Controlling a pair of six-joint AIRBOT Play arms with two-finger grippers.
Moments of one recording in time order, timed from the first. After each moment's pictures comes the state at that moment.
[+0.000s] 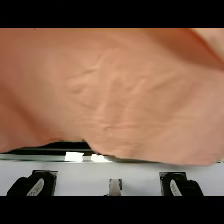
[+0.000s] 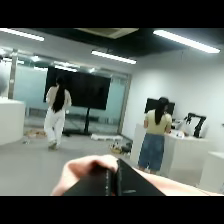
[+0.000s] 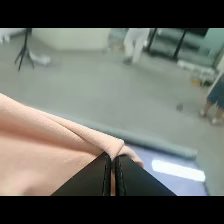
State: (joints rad) left arm 0.02 -0.75 1.89 1.12 -0.84 -1.53; right arm -0.09 -0.64 1.60 -1.42 1.04 1.14
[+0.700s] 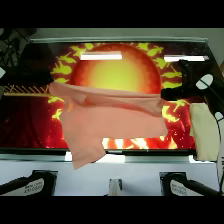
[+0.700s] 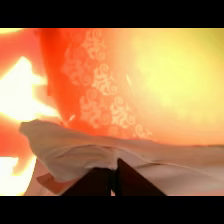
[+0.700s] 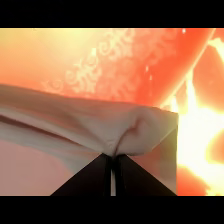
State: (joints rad) left arm 0.03 -1.30 1.39 1.20 -1.06 -1.54; right arm -0.08 -1.34 1.20 -1.19 1.02 1.24
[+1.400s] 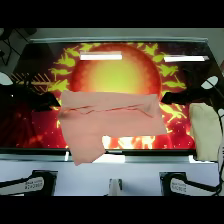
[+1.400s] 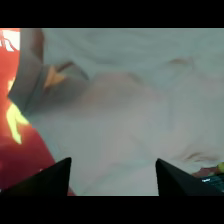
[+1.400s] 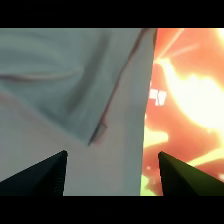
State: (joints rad) left arm 0.20 -1.37 1.23 1.10 -1.45 -1.43; right arm -0.24 -1.40 1.21 -1.16 1.20 1.06
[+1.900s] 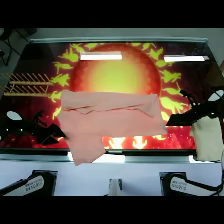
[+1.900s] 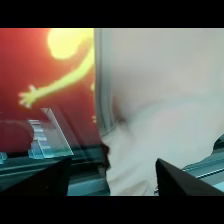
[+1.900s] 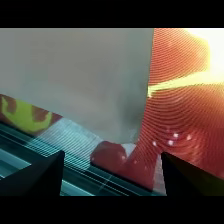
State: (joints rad) left arm 0.29 -1.23 0.64 0.98 -1.32 -1.38; right arm -0.36 -1.39 1.06 -1.22 1.46 0.90
